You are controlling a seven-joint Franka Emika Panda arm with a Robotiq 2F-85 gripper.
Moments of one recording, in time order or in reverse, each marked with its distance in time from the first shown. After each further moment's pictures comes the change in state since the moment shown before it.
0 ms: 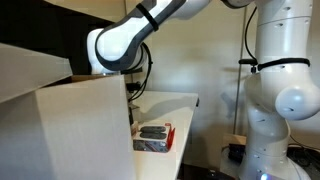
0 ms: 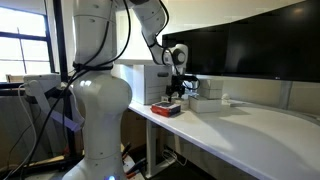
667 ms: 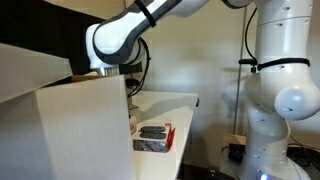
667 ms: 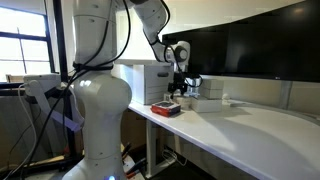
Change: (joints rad) arm -0.014 0.000 -0.006 0.046 -0.002 -0.035 0.028
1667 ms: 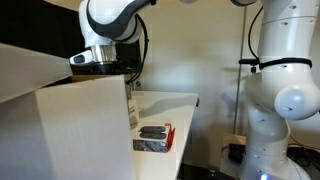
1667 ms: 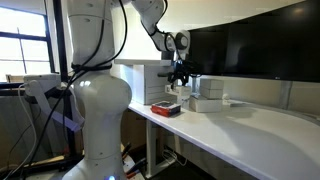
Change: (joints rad) arm 0.000 -0.059 0.000 0.110 -0.042 -0.201 0.140
